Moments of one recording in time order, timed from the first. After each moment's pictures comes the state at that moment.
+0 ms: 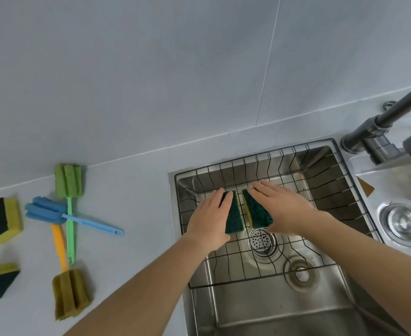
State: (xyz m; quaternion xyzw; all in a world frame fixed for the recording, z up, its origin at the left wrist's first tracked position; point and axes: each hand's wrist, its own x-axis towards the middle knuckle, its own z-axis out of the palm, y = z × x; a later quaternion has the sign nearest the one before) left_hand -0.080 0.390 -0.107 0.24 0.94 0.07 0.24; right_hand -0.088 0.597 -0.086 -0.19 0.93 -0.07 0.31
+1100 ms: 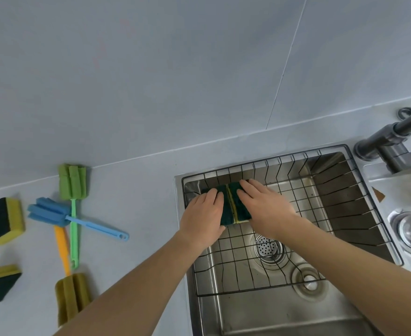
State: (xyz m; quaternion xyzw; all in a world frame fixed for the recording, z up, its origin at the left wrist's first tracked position) left_hand -0.098 0.362 -0.099 0.24 0.96 0.03 0.16; right_hand -0.099 0.545 -0.098 -0.20 0.95 -0.07 0.21
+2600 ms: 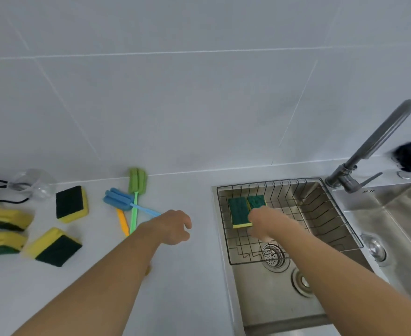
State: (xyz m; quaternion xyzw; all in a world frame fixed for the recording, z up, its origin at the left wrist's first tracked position) left_hand -0.032 0.177 0.019 0.09 0.92 0.12 0.36; right_hand -0.016 0.433 0.029 -0.04 0.95 0.01 0.31
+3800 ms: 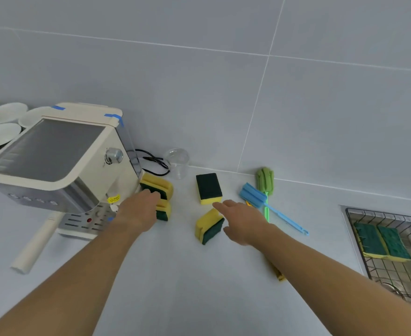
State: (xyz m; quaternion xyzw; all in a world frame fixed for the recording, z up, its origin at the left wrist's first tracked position) left_hand 0.026 -0.257 0.022 -0.07 0.99 0.03 0.14; right_hand -0.012 0.010 0.027 -0.29 0.94 -0.01 0.20
